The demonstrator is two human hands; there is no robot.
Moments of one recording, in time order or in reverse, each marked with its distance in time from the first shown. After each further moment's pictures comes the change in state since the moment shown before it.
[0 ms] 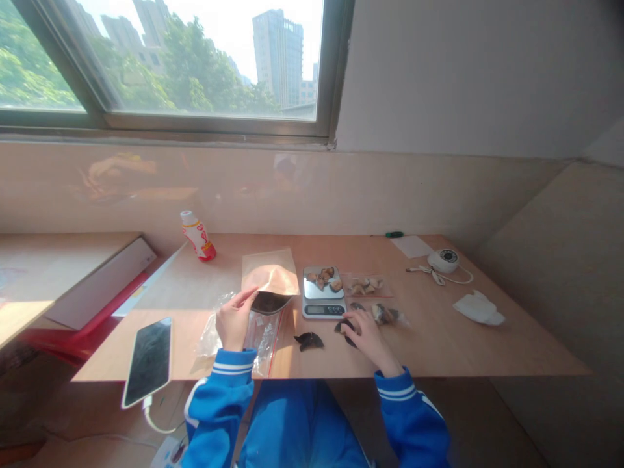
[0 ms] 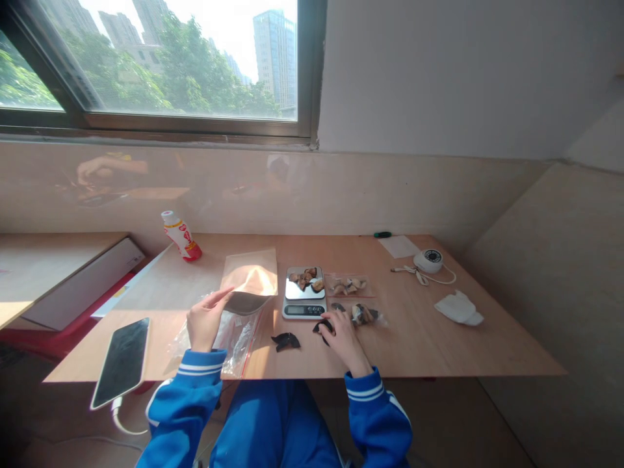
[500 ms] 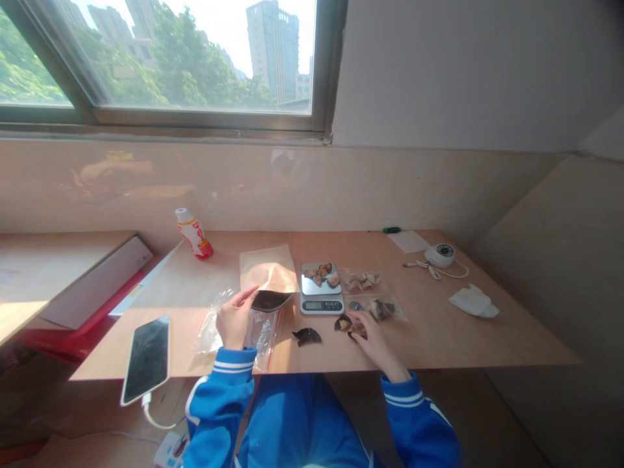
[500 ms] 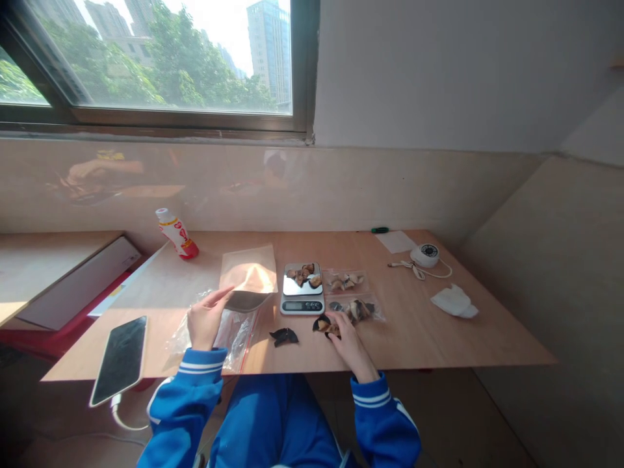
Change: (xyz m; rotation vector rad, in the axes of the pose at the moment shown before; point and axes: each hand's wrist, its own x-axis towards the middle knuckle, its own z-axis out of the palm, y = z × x) left_hand -0.003 -0.007 0.006 0.019 -0.018 0.016; right_hand -0.024 0.019 -0.005 0.193 -0.073 0.063
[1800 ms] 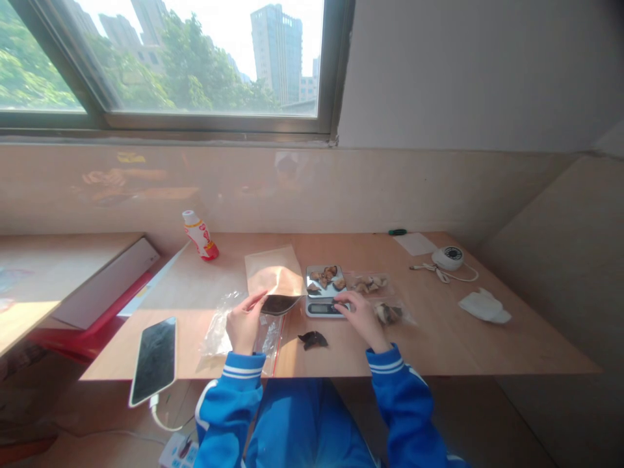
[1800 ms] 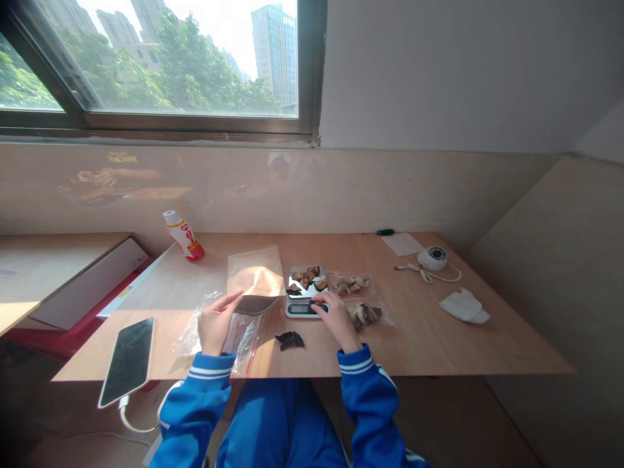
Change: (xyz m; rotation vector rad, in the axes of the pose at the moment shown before) left_hand -0.006 0.002 0.002 -0.038 -0.048 -0.018; right_hand 0.064 -0.046 0.014 -0.049 0.124 -0.179
